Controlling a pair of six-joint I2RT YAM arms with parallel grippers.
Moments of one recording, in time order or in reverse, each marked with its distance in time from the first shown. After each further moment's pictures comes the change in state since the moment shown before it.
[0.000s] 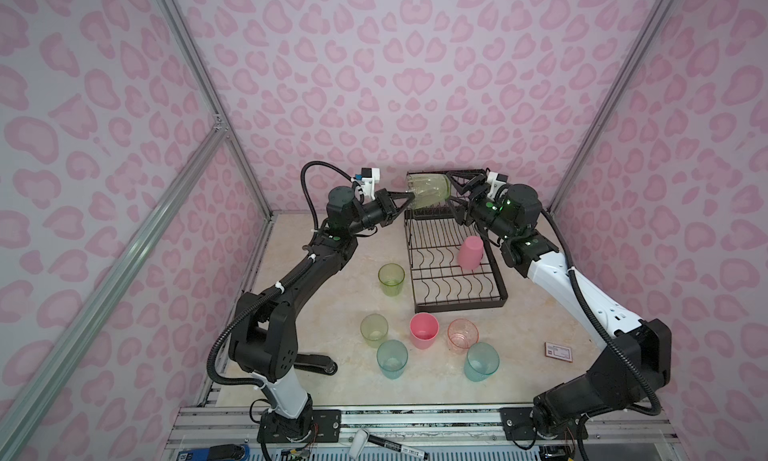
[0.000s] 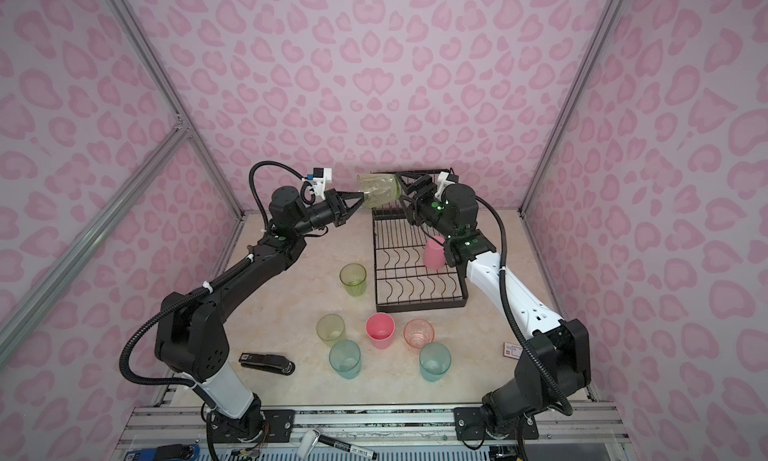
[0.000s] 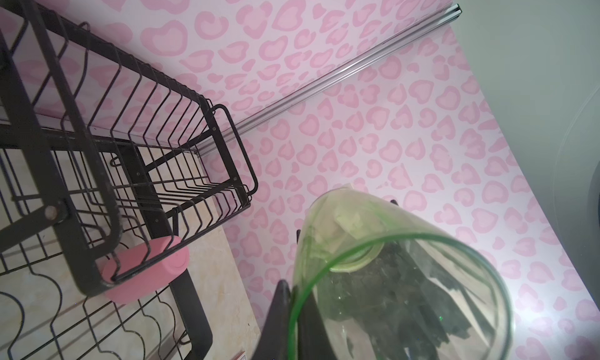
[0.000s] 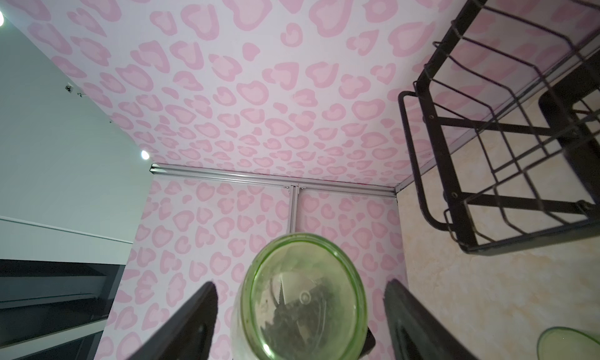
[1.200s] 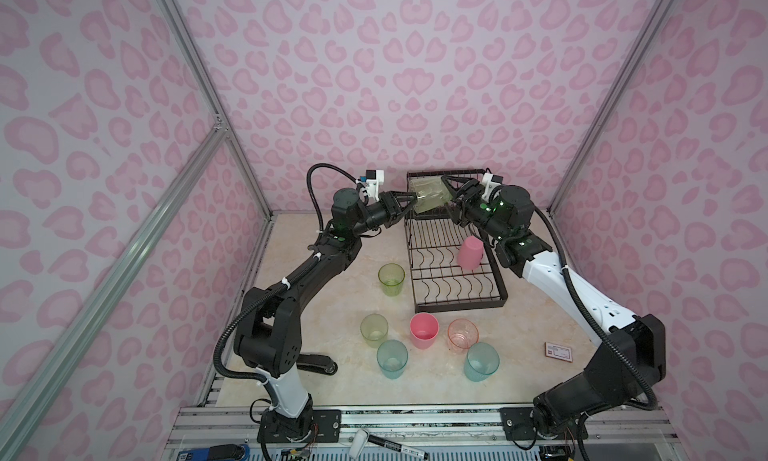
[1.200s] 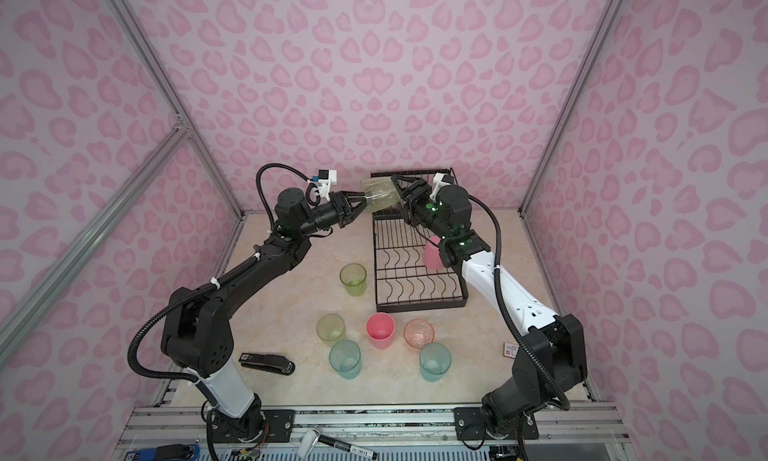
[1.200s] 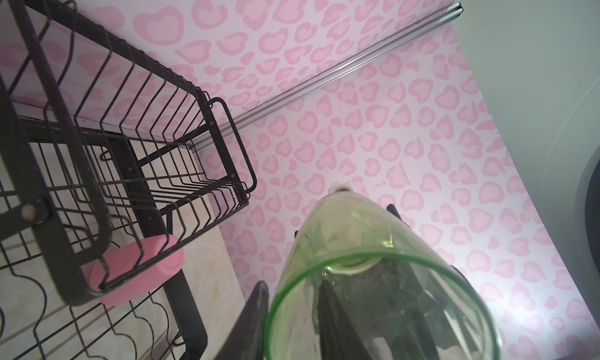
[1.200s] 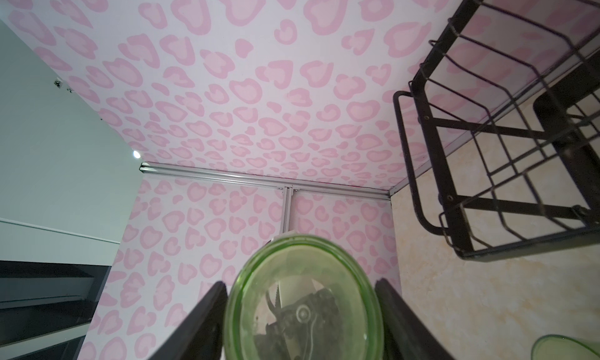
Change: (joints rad) left arm -0.013 0.032 0.002 0.043 0.002 -0.026; right arm 0.023 0.013 -0.003 0.005 0.042 -0.037
